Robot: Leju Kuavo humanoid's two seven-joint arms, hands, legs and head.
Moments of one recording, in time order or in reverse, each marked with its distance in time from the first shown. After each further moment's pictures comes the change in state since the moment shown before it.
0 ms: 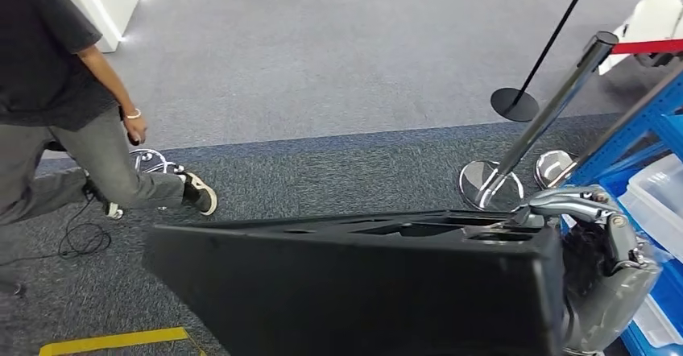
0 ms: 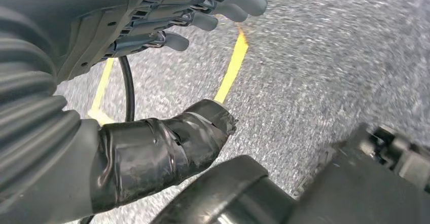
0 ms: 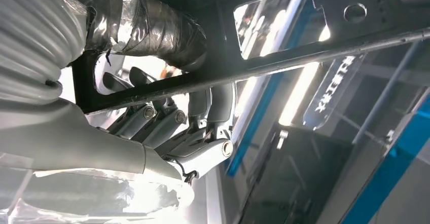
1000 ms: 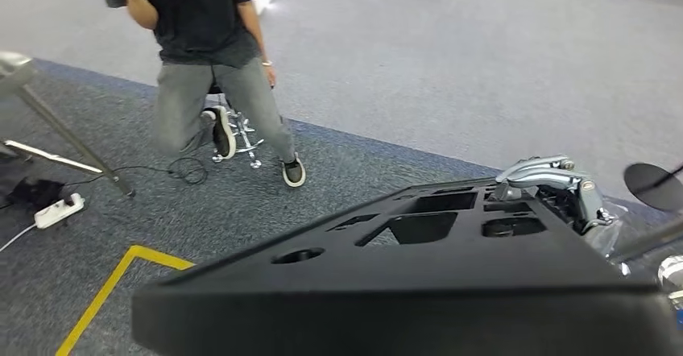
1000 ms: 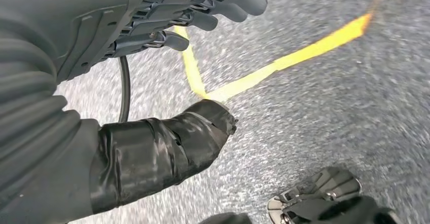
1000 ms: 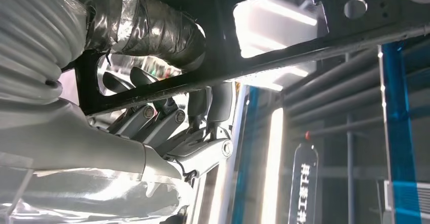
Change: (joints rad) left arm 0.013 0.003 0.113 0.000 0.247 0.108 -0.024; right arm -0.118 0.005 0.000 0.125 -0.354 0.028 -0.229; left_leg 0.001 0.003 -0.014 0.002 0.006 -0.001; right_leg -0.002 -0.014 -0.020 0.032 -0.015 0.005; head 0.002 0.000
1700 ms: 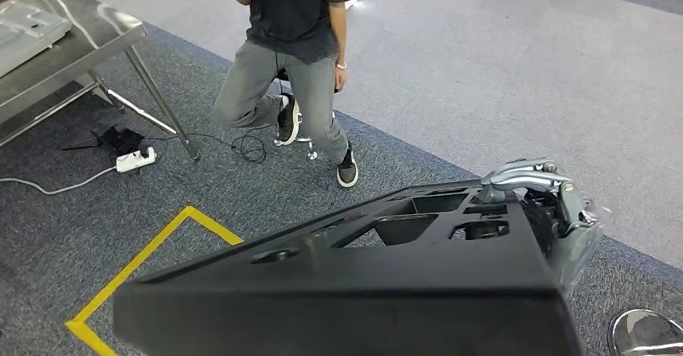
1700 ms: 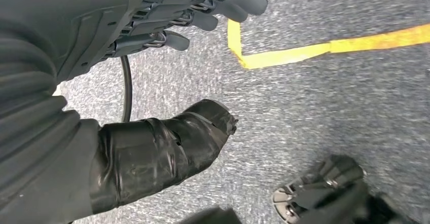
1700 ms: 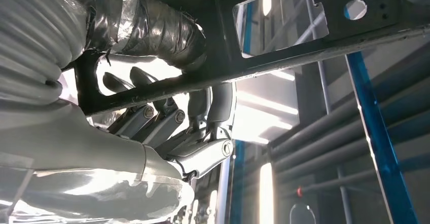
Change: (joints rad) left arm 0.004 0.029 0.058 0.001 0.017 -0.026 0.026; right arm 0.020 0.027 0.000 0.013 0.053 0.001 -0.006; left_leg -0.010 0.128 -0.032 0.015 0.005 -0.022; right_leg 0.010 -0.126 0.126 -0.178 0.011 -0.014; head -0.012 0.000
